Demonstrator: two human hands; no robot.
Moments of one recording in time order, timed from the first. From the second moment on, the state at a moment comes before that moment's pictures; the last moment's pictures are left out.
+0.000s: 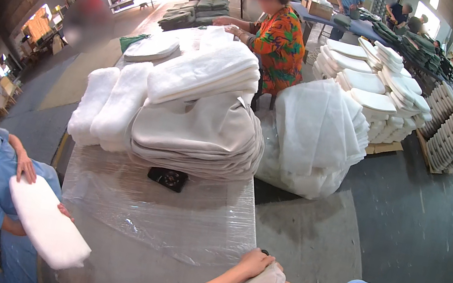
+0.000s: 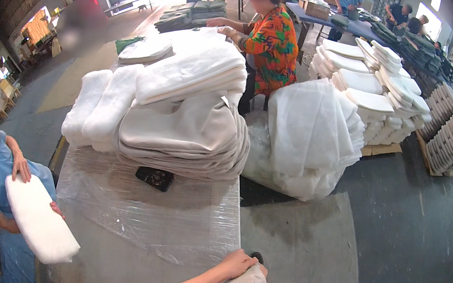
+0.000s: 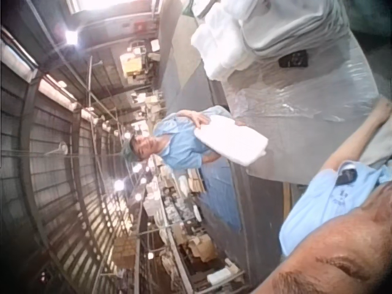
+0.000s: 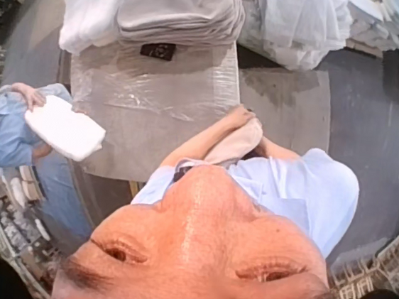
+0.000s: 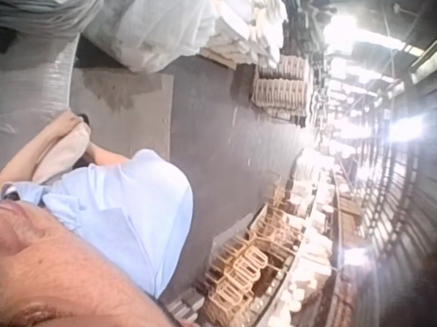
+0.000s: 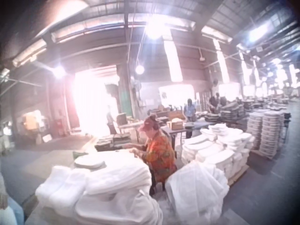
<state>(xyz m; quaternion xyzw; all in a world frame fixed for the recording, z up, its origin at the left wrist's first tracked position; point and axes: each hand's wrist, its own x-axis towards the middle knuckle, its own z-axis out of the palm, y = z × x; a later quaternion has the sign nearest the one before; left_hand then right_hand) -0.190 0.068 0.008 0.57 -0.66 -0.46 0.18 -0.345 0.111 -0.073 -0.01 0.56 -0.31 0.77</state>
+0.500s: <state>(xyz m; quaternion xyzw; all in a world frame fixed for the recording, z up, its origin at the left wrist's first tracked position) -0.114 0.193 0.052 0.65 -0.56 -0.47 0.18 -0.335 0.104 -0.065 -0.06 0.55 -0.24 0.80</state>
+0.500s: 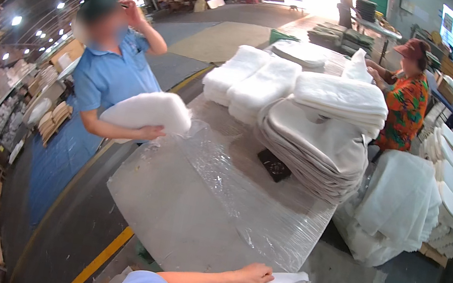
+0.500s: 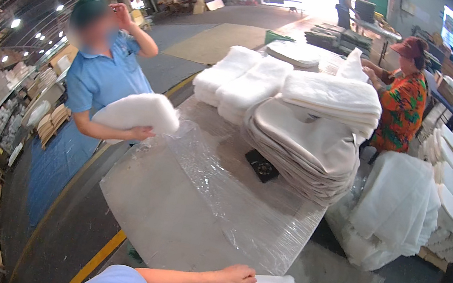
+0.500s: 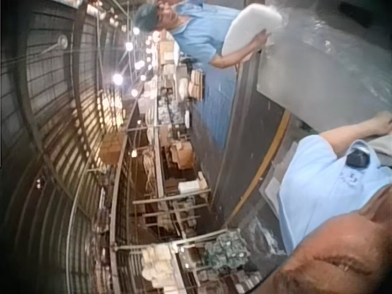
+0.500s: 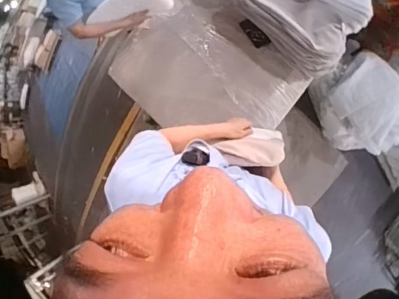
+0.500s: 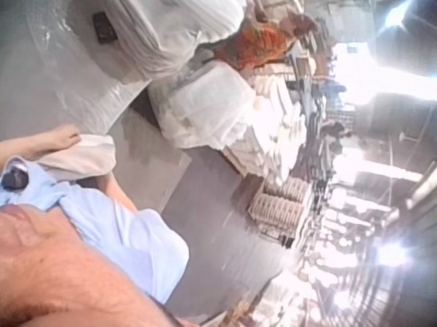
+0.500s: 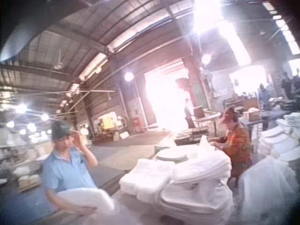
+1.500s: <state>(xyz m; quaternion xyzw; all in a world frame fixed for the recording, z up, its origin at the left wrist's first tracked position) -0.084 0.274 0.106 0.72 -0.32 -0.56 0.24 -0.375 0.134 -0.071 -0.02 0.59 -0.19 0.78</state>
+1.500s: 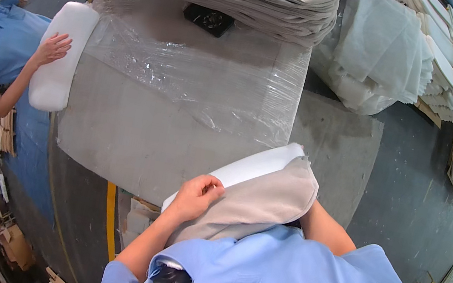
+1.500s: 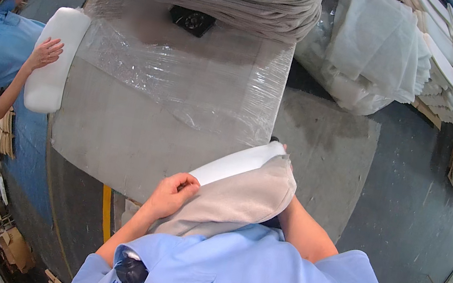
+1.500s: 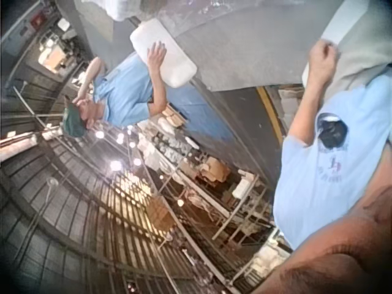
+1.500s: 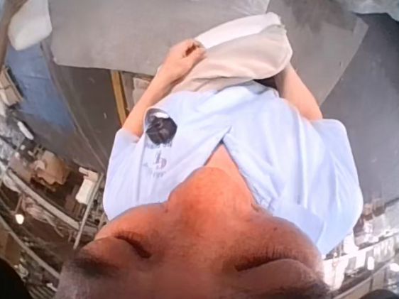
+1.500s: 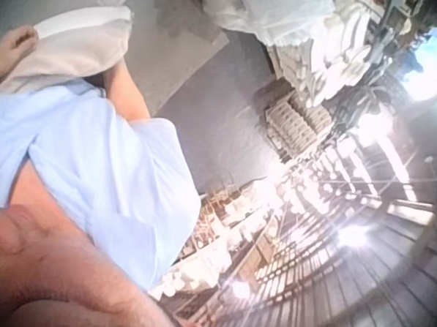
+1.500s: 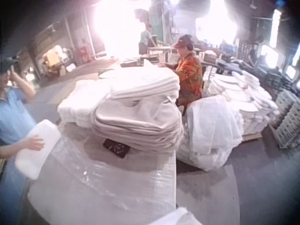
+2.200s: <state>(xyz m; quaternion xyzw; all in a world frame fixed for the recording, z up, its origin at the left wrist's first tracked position) -0.027 0.437 0.103 0.80 -0.26 -0.50 0.20 -0.381 0.034 0.034 -0.40 0.61 -0.20 0.65</state>
